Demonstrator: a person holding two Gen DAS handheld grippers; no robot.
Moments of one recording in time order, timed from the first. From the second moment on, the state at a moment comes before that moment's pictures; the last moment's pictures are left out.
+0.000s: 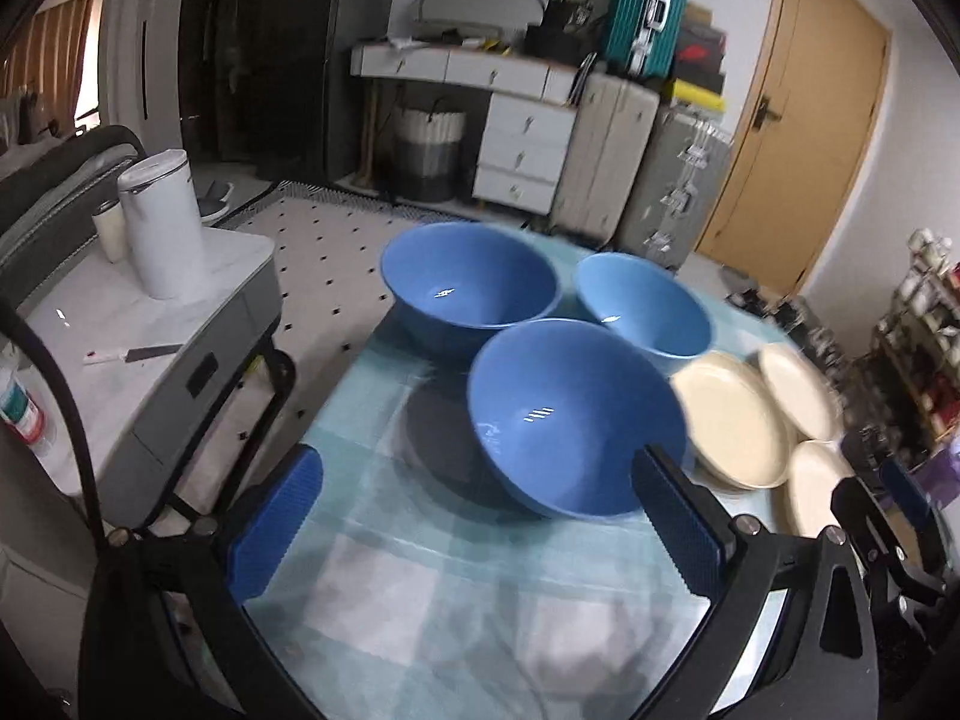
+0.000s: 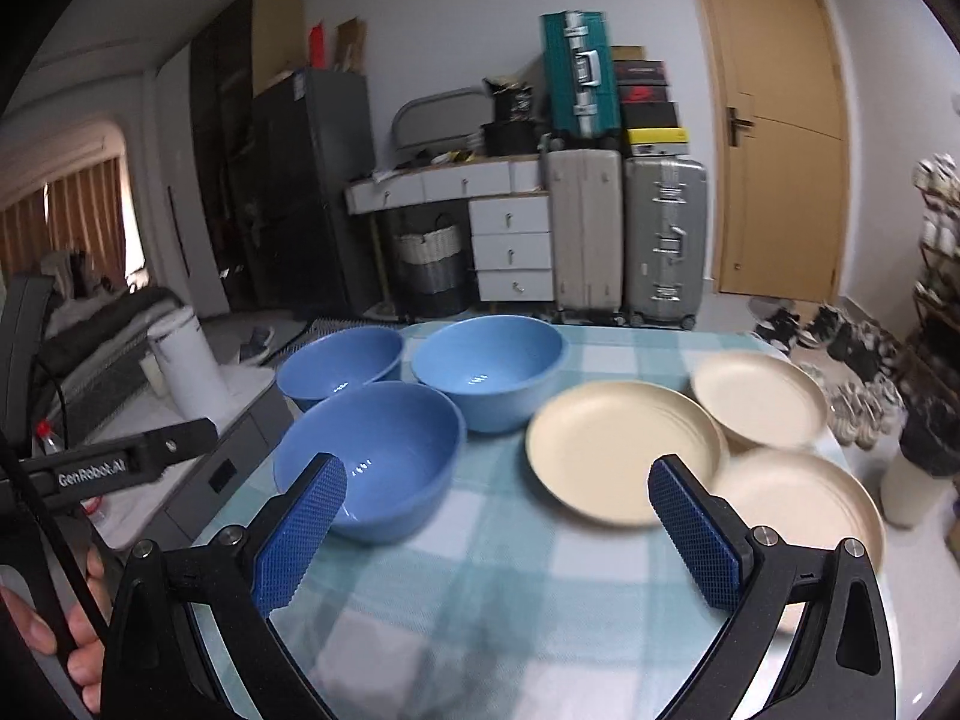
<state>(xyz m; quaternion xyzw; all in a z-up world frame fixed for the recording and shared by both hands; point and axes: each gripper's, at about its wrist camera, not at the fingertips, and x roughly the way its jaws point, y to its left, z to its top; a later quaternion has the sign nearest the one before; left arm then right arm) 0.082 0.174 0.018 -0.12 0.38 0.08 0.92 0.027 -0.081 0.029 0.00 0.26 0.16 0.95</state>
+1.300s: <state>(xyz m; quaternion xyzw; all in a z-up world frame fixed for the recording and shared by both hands) 0.191 0.185 -0.068 -0.18 0.52 0.05 0.84 0.189 -0.016 -0.083 0.06 0.54 0.17 0.82</state>
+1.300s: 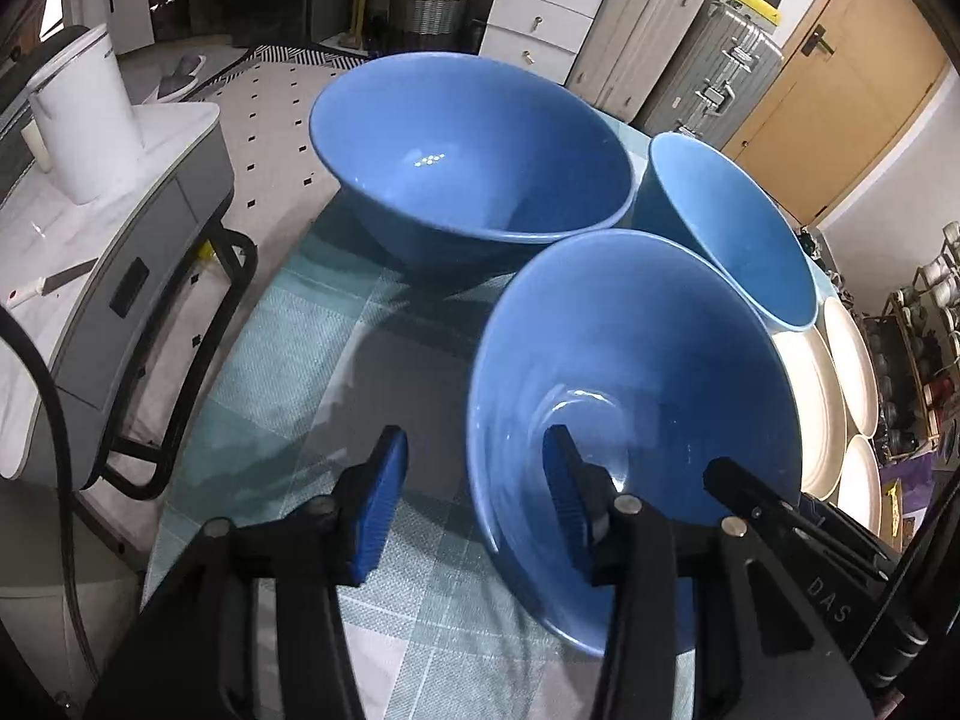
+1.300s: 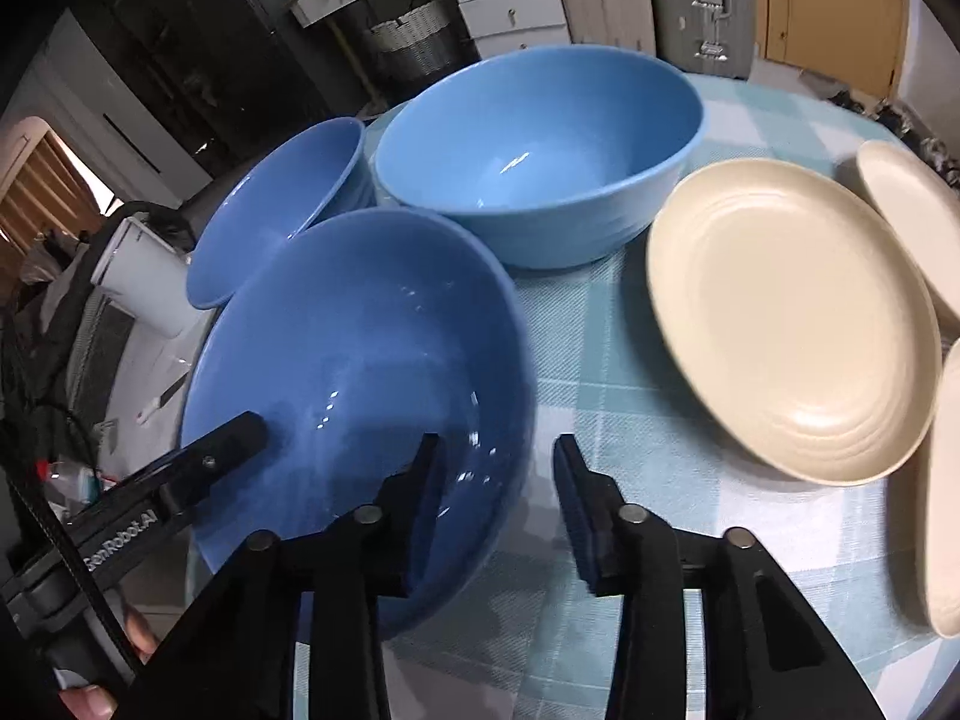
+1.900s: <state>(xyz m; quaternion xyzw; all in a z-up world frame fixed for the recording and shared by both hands) 0.187 0.180 -0.065 -0.19 0.52 0.02 0.83 0.187 -0.020 -0.083 0.06 0.53 0.17 0.83</state>
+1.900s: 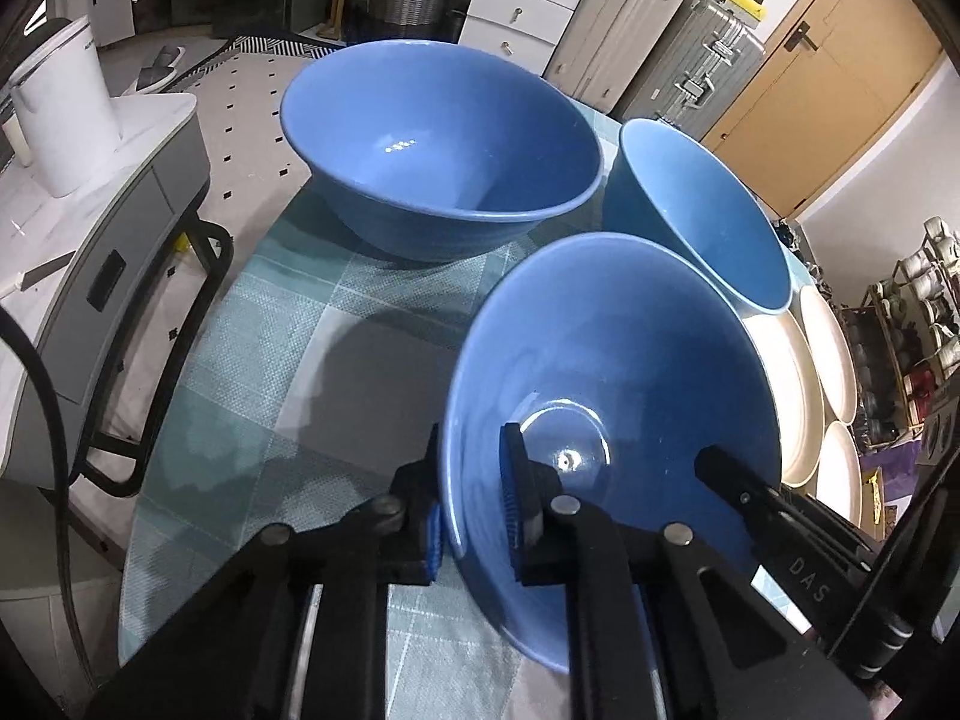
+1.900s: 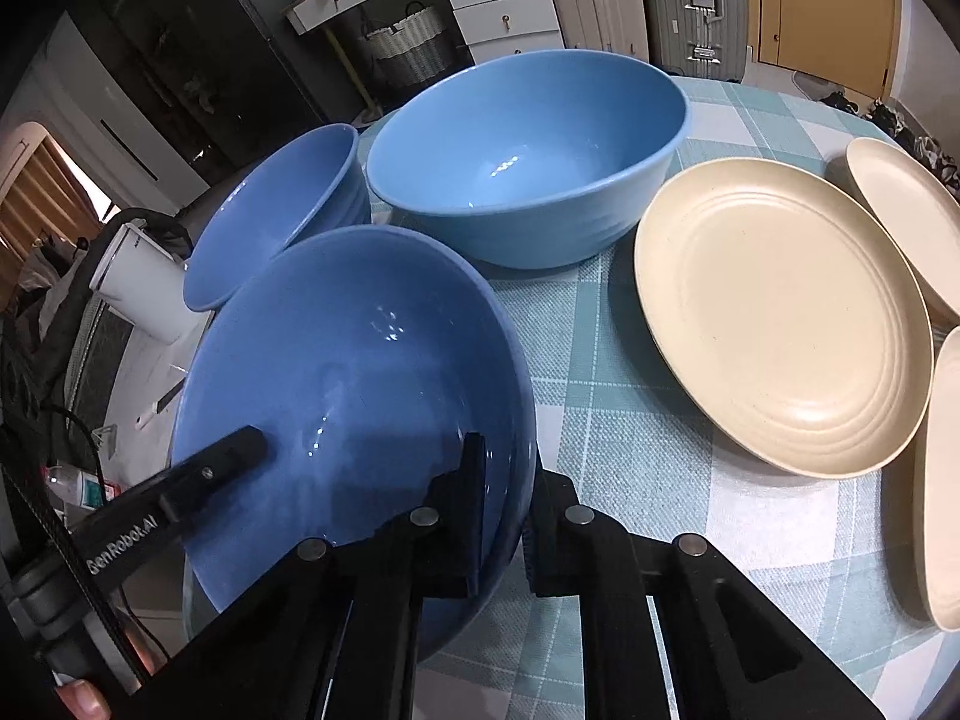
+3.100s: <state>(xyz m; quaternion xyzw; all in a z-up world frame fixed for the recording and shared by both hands) 0.108 0.149 -0.071 -0.15 0.54 0.01 0.83 0.096 -0.051 -0.087 0.05 0.56 0.19 0.80</state>
